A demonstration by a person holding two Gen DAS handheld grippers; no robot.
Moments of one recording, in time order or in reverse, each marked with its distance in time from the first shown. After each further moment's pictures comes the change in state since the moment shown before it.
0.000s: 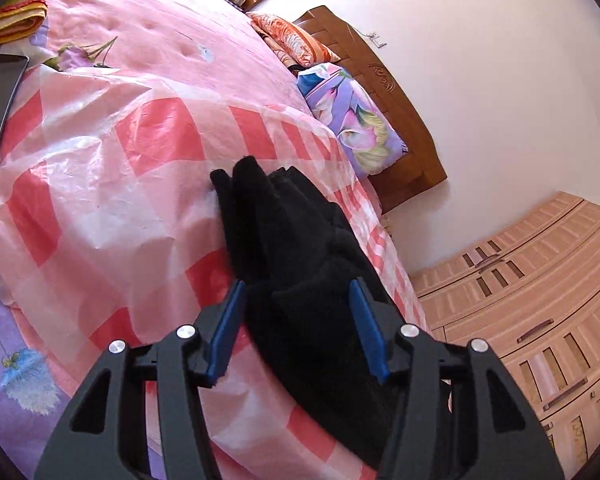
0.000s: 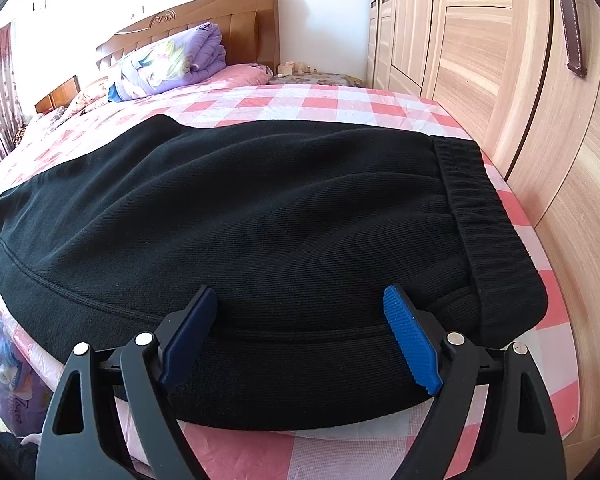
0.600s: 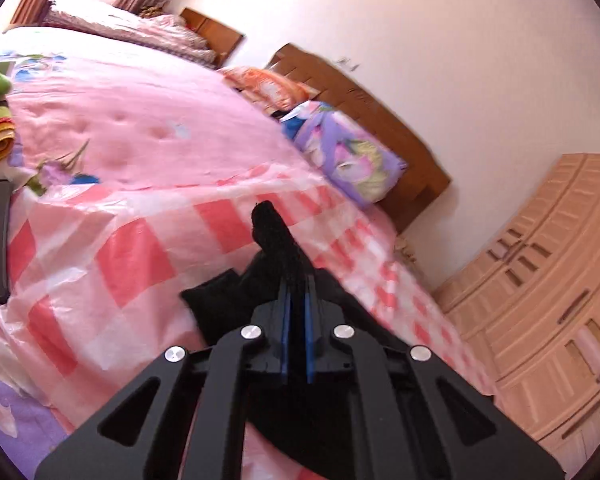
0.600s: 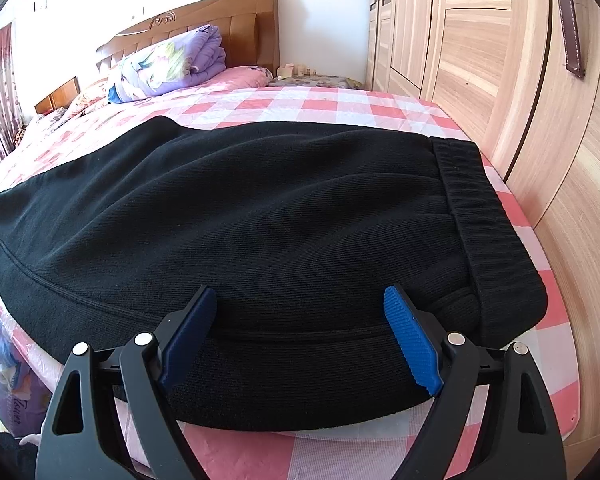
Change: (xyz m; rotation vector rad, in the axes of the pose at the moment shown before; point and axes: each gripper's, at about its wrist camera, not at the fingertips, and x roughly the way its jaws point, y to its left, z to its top) left arm -0.004 -0.034 0.039 0.219 -0.118 0.172; right arm 0.001 -0.001 -0.001 -0.001 -0.011 -0.002
